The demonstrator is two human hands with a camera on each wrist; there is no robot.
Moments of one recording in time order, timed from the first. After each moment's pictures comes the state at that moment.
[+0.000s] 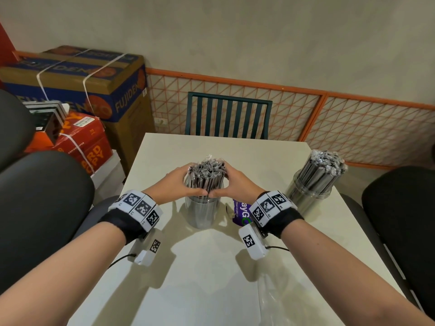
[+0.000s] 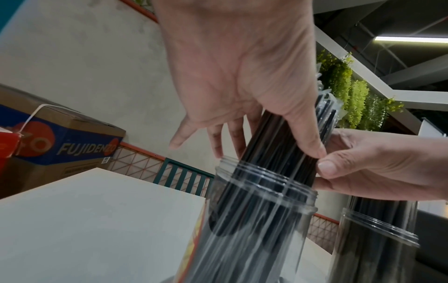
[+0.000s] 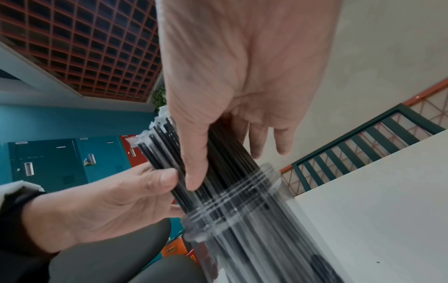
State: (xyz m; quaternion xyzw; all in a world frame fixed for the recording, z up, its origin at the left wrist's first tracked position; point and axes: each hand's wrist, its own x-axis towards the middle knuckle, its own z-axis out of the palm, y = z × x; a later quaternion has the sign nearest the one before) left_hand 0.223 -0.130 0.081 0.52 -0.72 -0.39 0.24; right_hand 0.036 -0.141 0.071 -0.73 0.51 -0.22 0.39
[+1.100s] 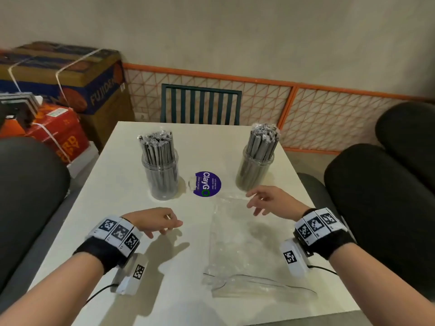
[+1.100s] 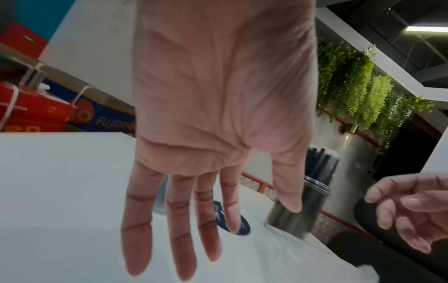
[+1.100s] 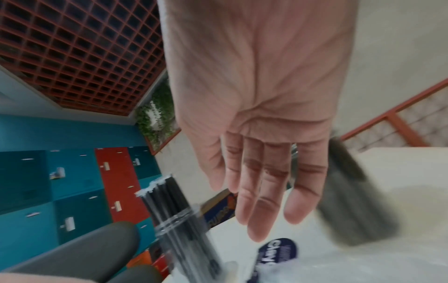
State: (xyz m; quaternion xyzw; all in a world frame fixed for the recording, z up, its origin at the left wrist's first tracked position) left_hand 0.161 -0.005 0.031 0.58 -0.65 -0.49 -0.08; right_hand -0.162 0.011 0.070 -0.65 0.60 -0.16 0.44
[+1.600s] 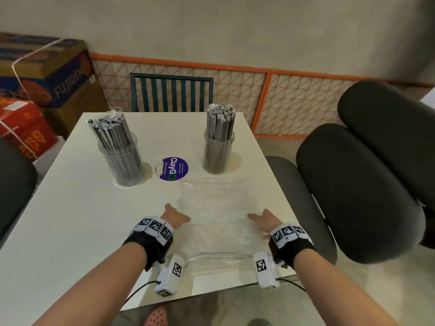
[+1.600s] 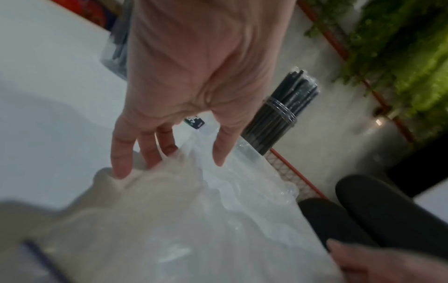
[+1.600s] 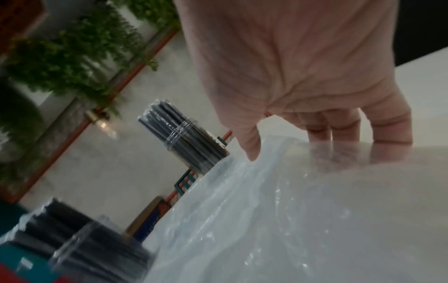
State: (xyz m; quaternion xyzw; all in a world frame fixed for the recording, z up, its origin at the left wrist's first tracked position) left_hand 0.007 0.038 -0.032 0.71 -0.47 -0.51 0.08; right_hand -0.251 0.079 -0.040 -0.37 0.82 -0.10 0.42
